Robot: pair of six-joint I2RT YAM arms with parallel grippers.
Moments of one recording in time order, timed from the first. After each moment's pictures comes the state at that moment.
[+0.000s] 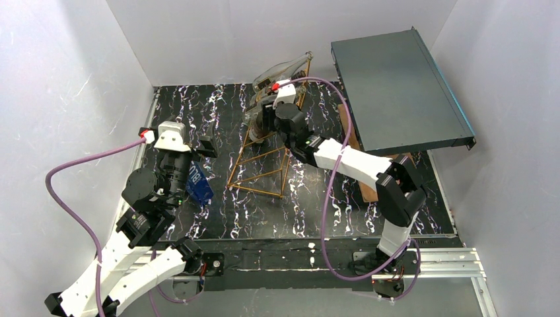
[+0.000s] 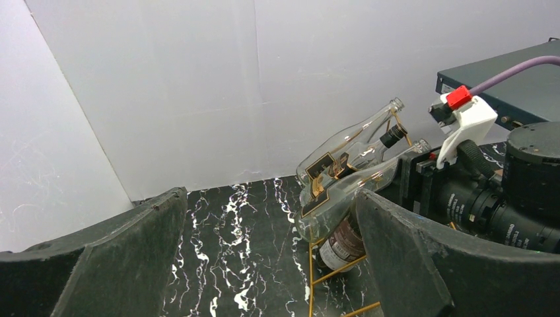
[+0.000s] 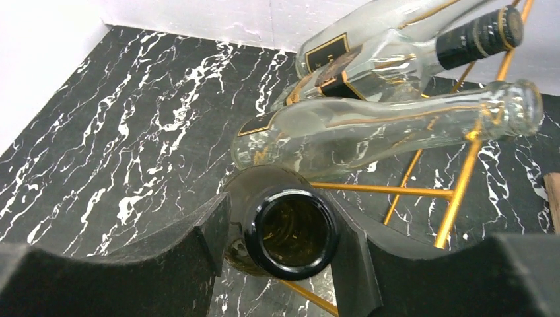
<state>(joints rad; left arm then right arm) -0.74 0.60 0.94 -0.03 -0.56 0.27 0.87 1.80 1.39 0.24 0.47 0.18</state>
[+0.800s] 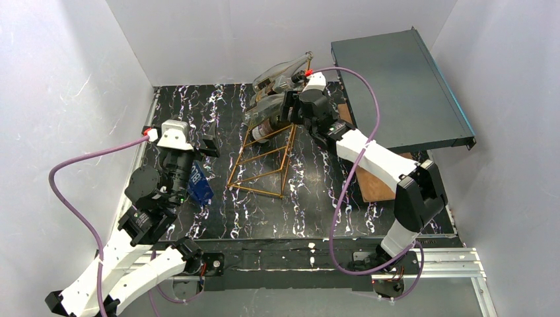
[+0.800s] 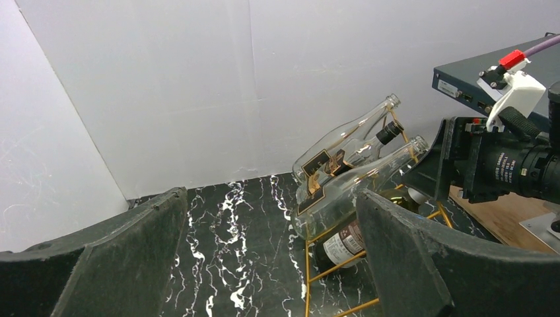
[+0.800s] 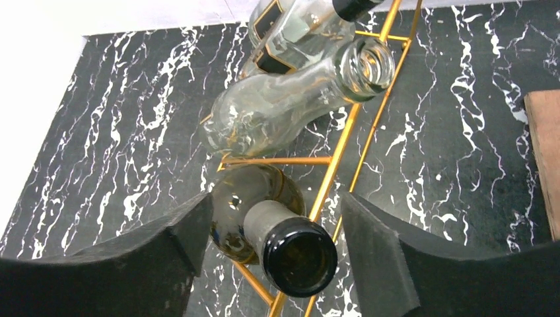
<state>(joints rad) -0.74 0.62 0.94 -0.03 -0.55 0.26 0.71 1.67 1.39 -0.03 0.34 0.42</state>
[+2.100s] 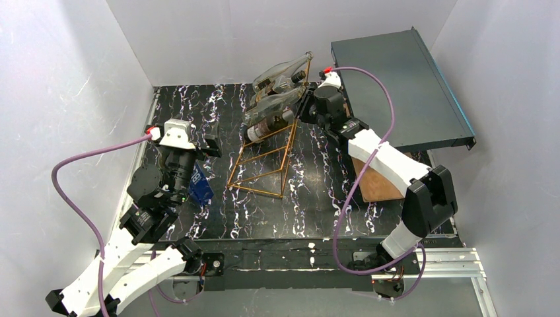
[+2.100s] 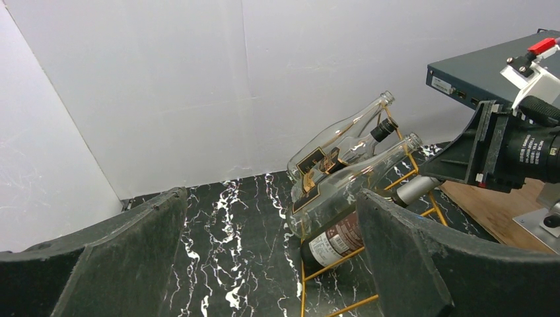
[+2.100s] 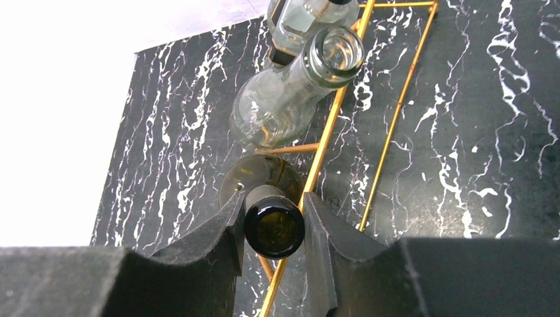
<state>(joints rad) -0.74 0.63 0.94 -0.03 -0.54 0.25 0.63 1.60 1.36 -0.09 0.19 0.60</state>
